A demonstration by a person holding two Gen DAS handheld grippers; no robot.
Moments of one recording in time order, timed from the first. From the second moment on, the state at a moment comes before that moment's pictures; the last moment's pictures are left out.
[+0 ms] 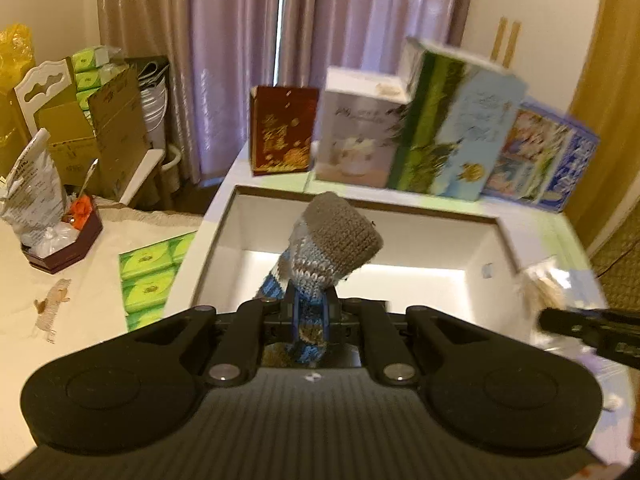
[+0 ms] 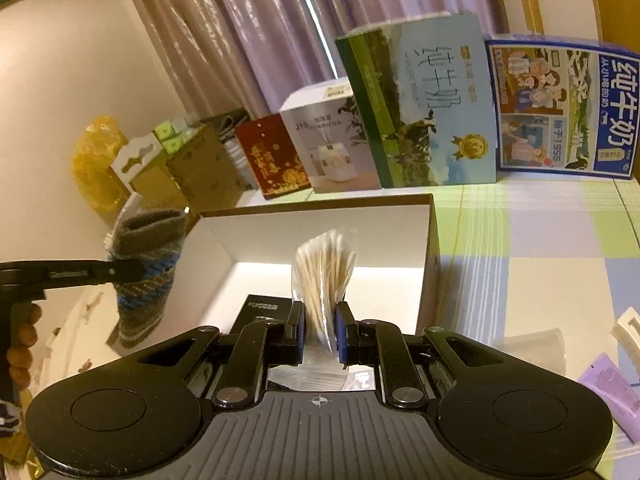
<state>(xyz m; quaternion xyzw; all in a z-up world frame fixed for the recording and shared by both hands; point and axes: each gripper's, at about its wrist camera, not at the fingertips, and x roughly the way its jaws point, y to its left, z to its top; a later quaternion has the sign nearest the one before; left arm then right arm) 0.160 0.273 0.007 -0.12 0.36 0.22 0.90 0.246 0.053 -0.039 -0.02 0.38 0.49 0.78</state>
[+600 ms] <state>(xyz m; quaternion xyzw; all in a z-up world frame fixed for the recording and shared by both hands) 0.246 0.324 -0.067 -0.09 0.45 0.23 0.86 0.273 0.098 -0.065 -0.05 0.41 0.45 0.79</state>
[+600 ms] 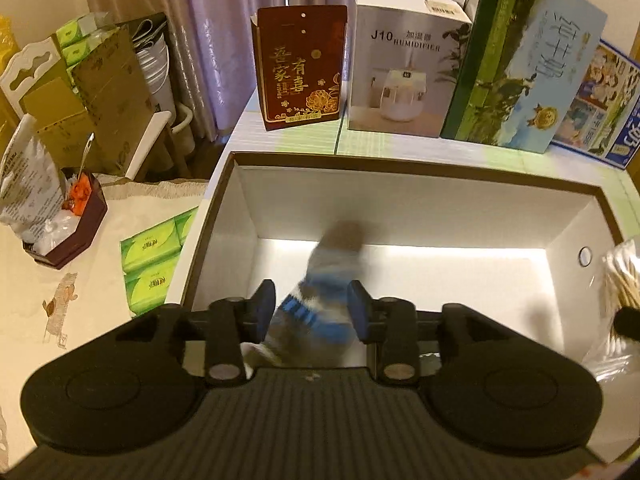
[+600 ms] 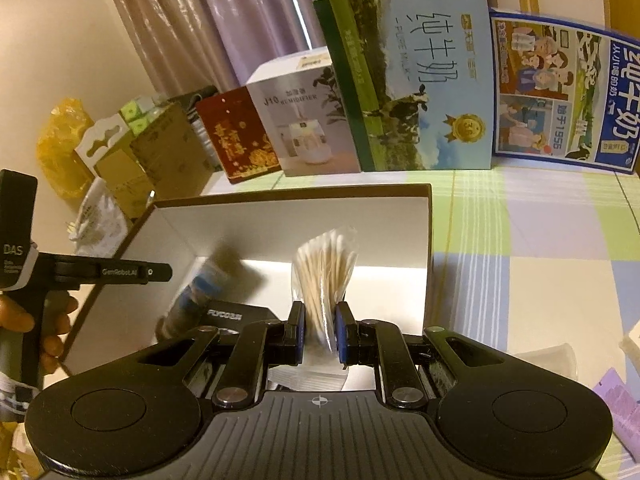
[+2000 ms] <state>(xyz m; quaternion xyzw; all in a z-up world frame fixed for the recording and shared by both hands) 0.188 0.268 -0.015 -0.10 0.43 0.19 0.88 0.230 0.073 -0.034 -0.10 0.35 0.46 0.81</state>
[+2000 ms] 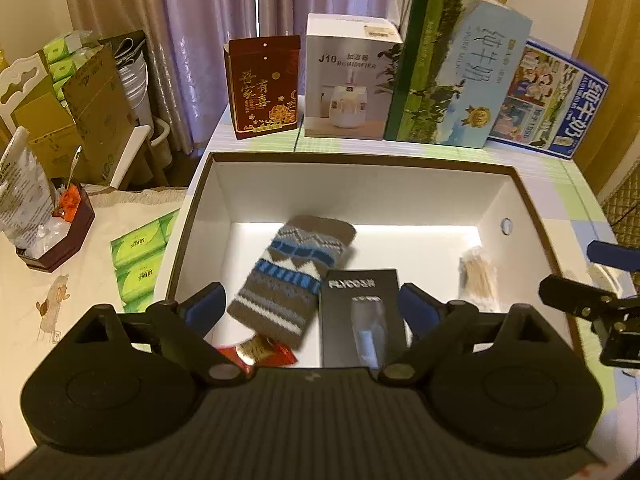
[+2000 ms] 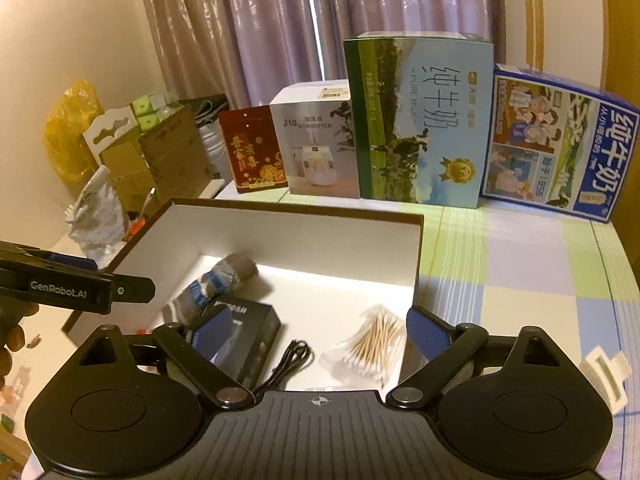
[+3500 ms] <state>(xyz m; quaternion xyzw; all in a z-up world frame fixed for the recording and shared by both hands) 0.113 0.080 -0.022 -0.09 0.46 0.10 0.88 0.180 -0.111 -0.031 -0.06 0.40 0.42 0.82</state>
